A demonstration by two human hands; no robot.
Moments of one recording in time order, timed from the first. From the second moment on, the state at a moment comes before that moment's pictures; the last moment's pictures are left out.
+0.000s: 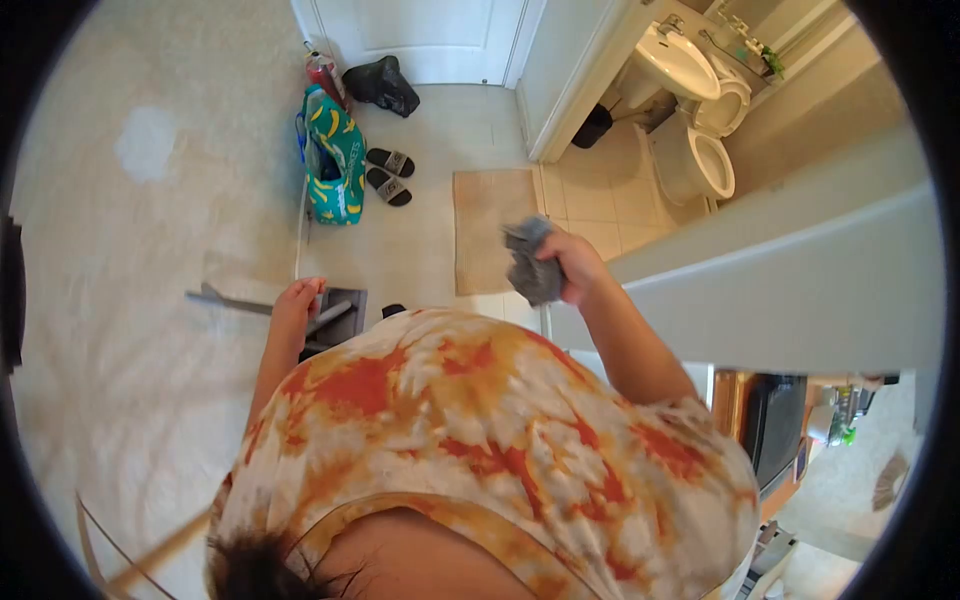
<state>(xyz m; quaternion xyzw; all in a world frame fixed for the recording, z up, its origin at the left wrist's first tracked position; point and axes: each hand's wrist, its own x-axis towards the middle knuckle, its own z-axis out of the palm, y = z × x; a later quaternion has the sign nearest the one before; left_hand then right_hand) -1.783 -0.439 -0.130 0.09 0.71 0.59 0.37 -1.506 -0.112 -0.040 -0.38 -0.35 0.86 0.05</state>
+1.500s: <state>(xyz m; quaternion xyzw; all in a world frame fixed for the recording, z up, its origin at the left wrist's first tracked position) -2.634 0.421 -0.531 0.19 0.87 0.34 0.31 -1.715 0.565 0.201 -0.66 -0.52 0.47 0.26</state>
